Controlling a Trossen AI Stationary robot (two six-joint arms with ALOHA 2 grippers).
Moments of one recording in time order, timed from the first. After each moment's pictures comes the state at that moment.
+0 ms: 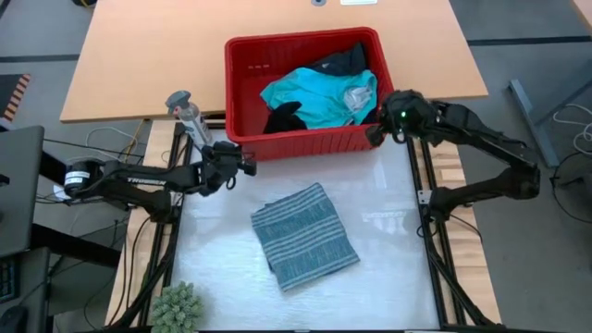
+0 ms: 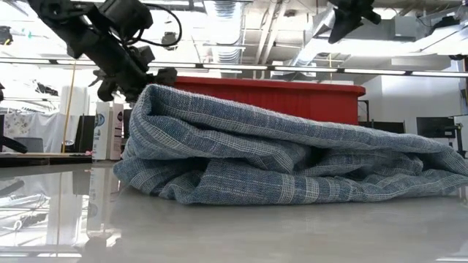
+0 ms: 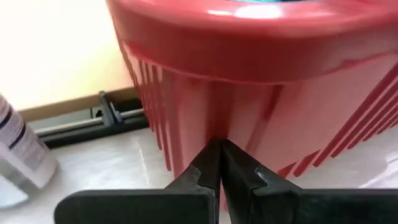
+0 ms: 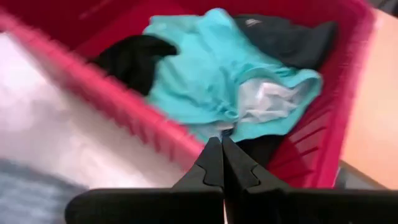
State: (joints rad) left arm 0.24 1.18 0.52 0.11 -0.89 -0.52; right arm -0.38 1.15 1.43 -1.02 0.51 0.26
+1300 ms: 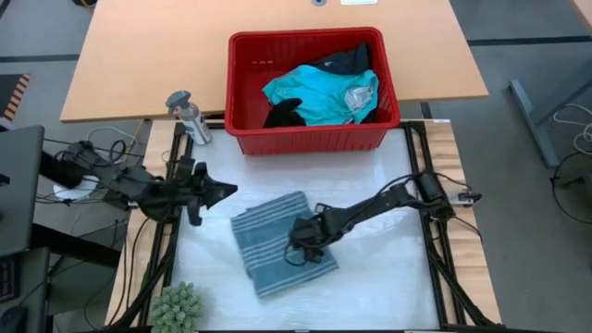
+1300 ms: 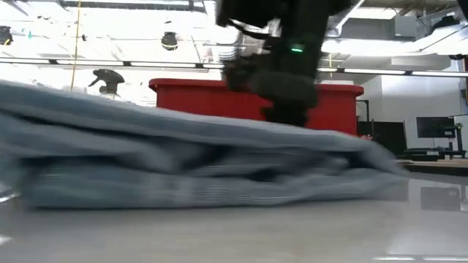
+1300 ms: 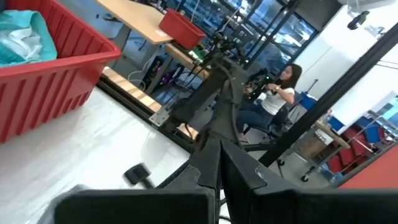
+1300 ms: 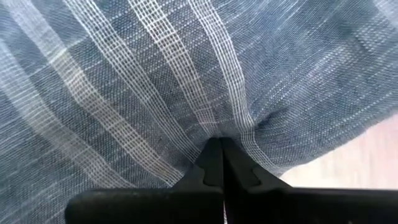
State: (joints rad) left arm -0.46 0.82 0.97 -0.15 -0.63 -0.64; right arm 0.26 2.07 1.51 -0.81 0.21 0.49
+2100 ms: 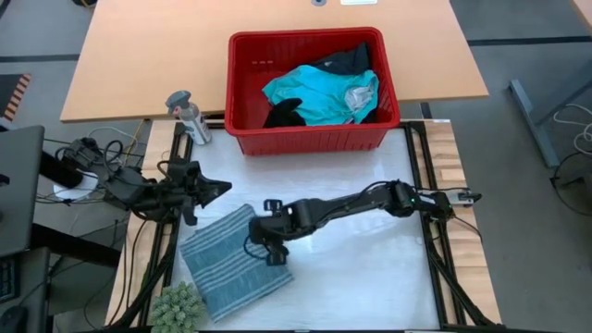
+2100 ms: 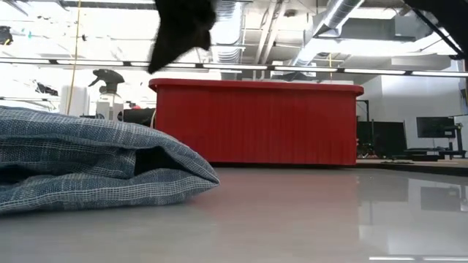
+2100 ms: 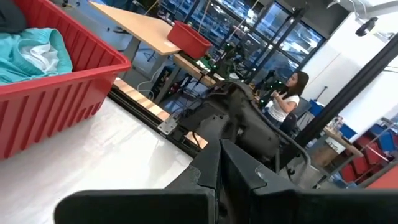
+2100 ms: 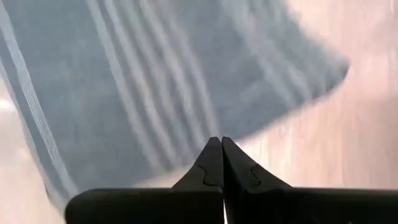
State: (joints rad) left arm -0.54 0.80 0.97 -0.17 -0.76 -0.60; right arm 0.24 2.34 2.30 -0.96 0.14 0.08
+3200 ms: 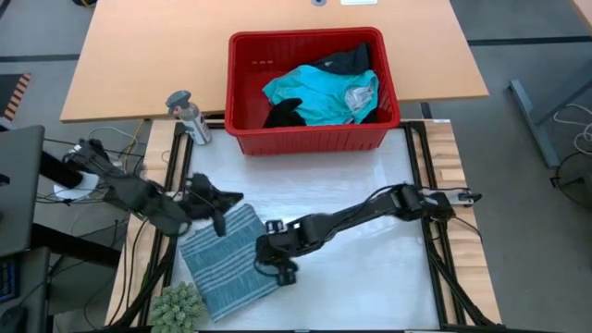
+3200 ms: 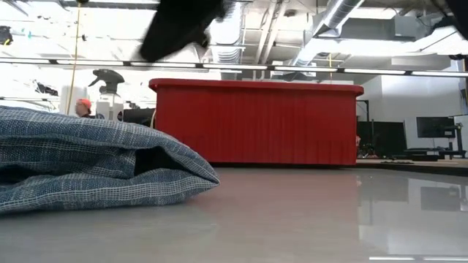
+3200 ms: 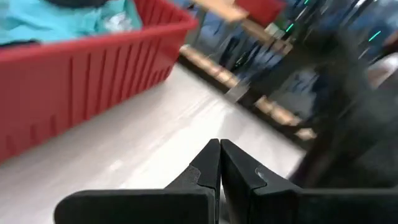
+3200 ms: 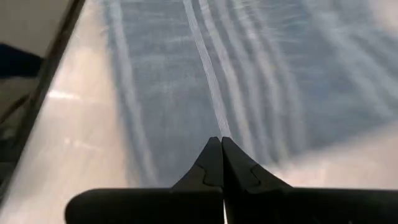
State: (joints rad) left arm -0.57 0.98 0.97 -0.44 -0.93 -0.81; right arm 0.30 2.26 2.08 -0.76 0.02 0.06
